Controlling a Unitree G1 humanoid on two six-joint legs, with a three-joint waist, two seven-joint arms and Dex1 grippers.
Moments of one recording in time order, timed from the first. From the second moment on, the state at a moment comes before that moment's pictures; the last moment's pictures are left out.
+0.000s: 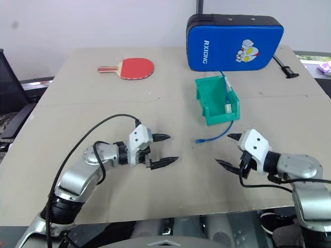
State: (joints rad) left arm -0.25 0.58 -0.24 -0.24 -0.32 0.41 -0.92; right arm 0.11 -0.58 -0.22 -0.65 0.15 0.54 1.01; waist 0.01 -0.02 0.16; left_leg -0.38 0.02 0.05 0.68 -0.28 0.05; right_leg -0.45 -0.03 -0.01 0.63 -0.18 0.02
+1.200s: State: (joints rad) left arm -0.57 0.37 -0.08 -0.04 -0.80 1.11 -1.11; right arm 0.36 -0.22 -0.29 -0.96 0.92 0.89 0.36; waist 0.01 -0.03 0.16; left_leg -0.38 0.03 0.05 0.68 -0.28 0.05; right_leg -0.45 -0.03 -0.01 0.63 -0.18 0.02
